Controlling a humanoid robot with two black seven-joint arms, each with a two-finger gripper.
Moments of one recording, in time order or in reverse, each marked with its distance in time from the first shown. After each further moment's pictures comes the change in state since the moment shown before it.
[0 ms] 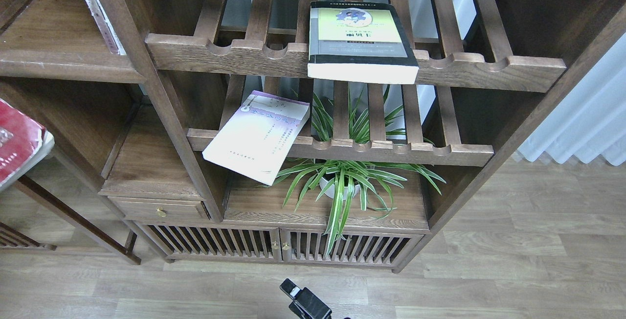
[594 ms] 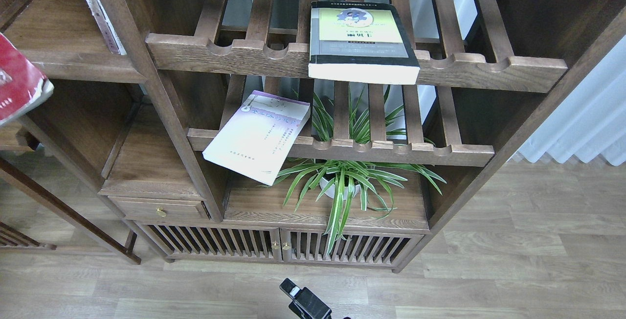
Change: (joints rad) left arm -0.233 0.061 -0.043 0.003 0.187 0.000 0.091; right arm 0.000 0.000 0.000 0.000 0.000 0.000 0.000
